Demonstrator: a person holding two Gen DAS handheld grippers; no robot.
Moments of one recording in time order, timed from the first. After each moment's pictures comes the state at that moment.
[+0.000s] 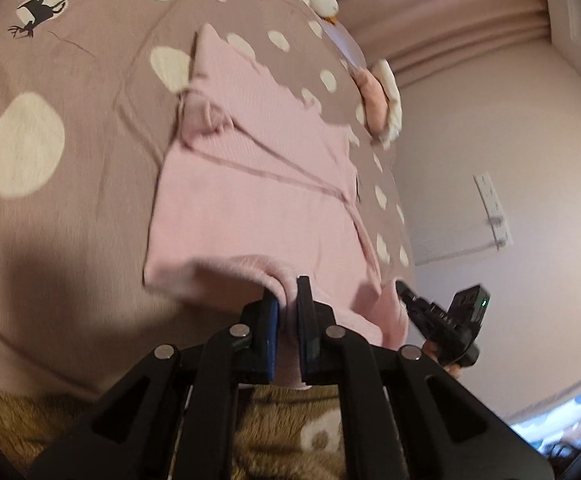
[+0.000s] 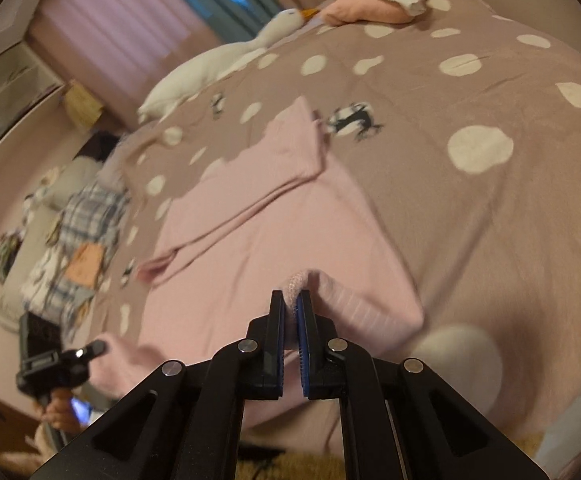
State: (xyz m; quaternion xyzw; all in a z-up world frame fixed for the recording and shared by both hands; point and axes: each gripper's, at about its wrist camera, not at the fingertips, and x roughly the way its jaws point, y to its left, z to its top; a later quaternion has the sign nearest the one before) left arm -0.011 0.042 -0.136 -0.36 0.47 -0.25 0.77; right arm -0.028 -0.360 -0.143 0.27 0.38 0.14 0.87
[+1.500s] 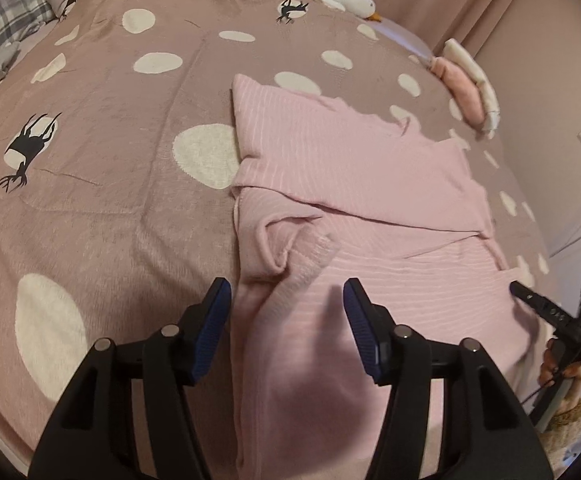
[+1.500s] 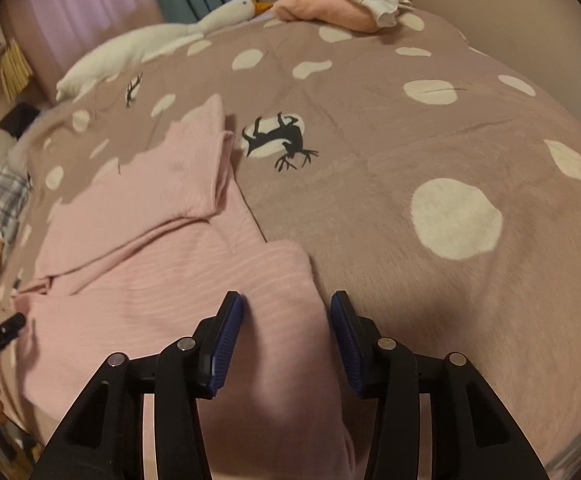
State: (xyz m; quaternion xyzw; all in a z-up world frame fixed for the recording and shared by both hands) left arm 0.076 0.015 -0.165 -0.14 0.47 -0.09 0.87; right arm 0.047 -0.360 -0.168 0.15 0.42 0.01 0.90
